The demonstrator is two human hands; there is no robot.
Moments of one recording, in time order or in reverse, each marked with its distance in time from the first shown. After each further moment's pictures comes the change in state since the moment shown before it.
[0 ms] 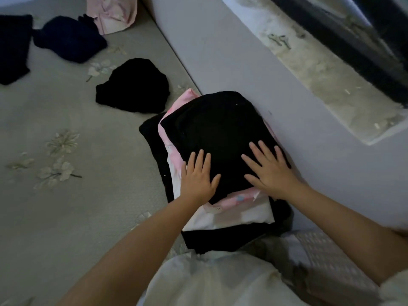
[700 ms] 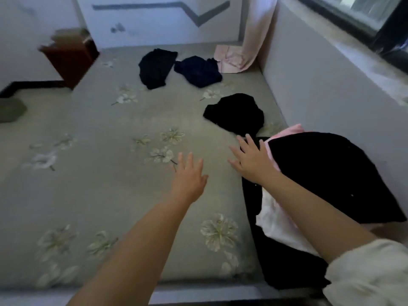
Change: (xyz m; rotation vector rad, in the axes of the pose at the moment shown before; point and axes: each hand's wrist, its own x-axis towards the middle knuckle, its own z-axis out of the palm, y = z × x) left_hand -0.159 -0.195 -0.122 0.152 0.152 -0.438; right_hand 0.102 -0.283 -0.070 -0.048 0.140 -0.262
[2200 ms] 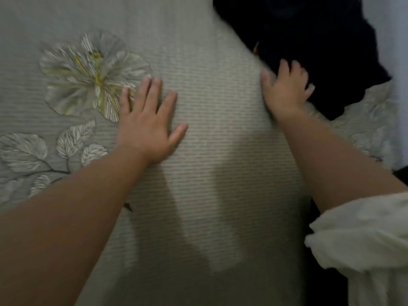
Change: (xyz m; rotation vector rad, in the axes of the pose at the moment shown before) left_hand 0.448 -0.177 0.288 -0.127 -0.008 0.103; right_hand 0.468 0.115 0.328 0.064 -0.047 0.668
